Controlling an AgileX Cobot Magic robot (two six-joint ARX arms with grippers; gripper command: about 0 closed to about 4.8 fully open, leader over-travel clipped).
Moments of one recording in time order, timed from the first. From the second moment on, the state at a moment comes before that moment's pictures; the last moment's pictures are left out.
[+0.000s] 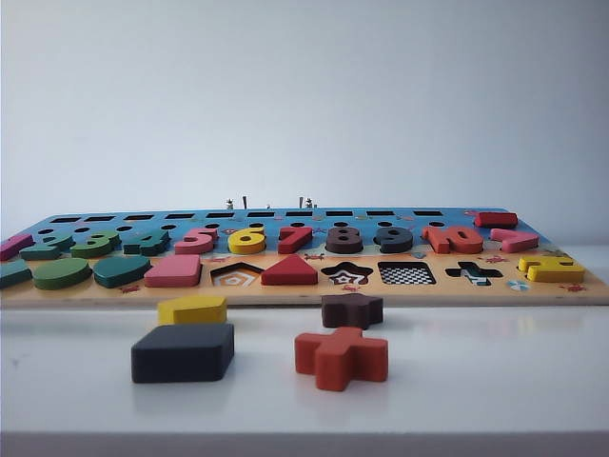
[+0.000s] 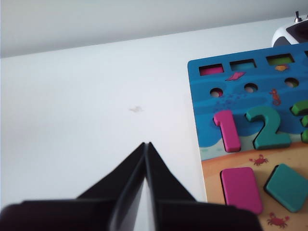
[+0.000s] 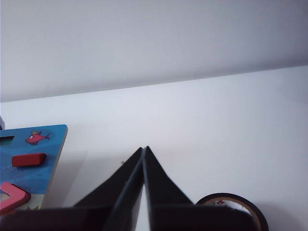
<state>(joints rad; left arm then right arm) -0.14 0.00 0.01 -0.16 -0.16 0.11 0.01 0.00 0.01 0.01 0.03 0.09</state>
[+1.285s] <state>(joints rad) -0.33 0.34 0.33 -0.35 -0.11 0.11 0.07 0.00 0.07 0.00 0.03 0.19</state>
